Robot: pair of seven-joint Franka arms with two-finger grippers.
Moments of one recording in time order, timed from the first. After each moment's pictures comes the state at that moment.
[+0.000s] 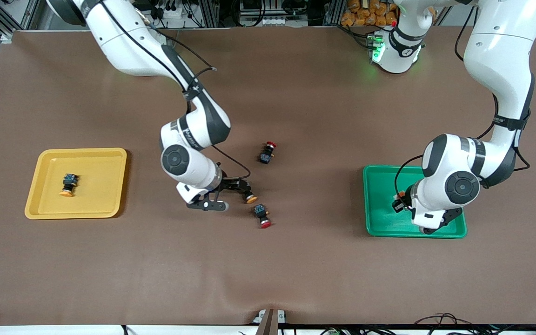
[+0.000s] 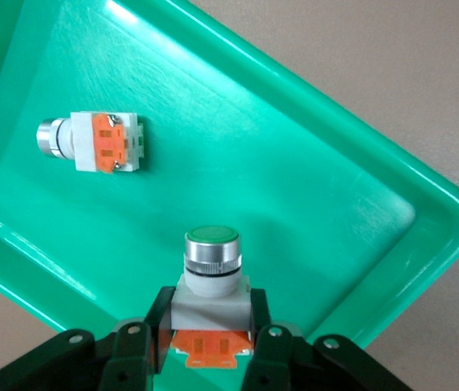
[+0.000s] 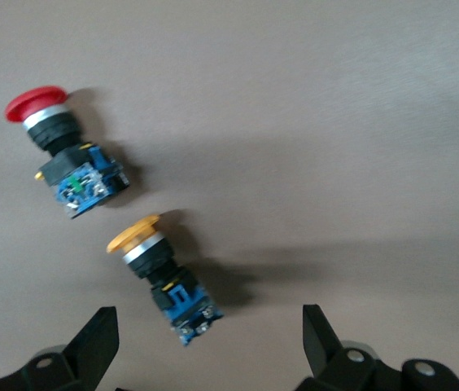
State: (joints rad) left arm 0.03 0.60 -0.24 -1.66 0.19 2.08 -0.83; right arm 0.55 0.68 0.00 -1.61 0.30 2.33 0.44
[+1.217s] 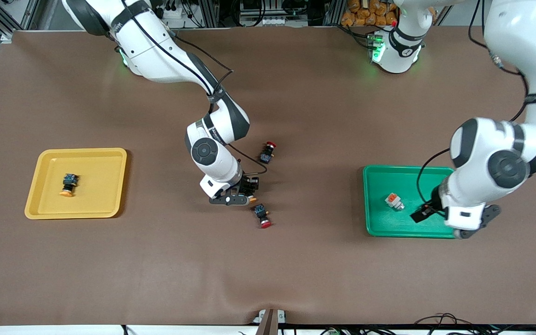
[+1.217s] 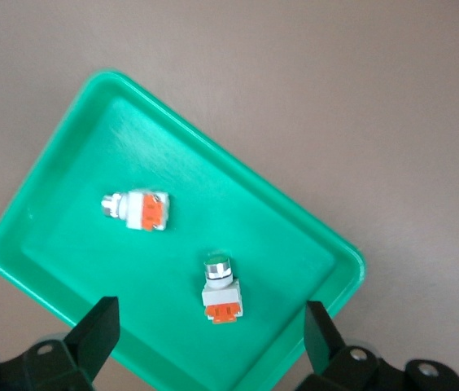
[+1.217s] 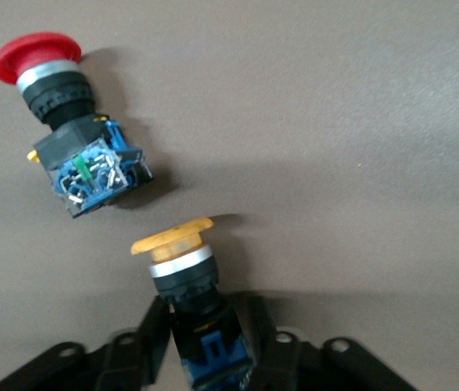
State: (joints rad) left arm 0.08 0.45 -0.25 -1.59 0.19 2.06 -0.83; right arm 0.62 0.77 -0.01 -1.62 0.27 2.50 0.47
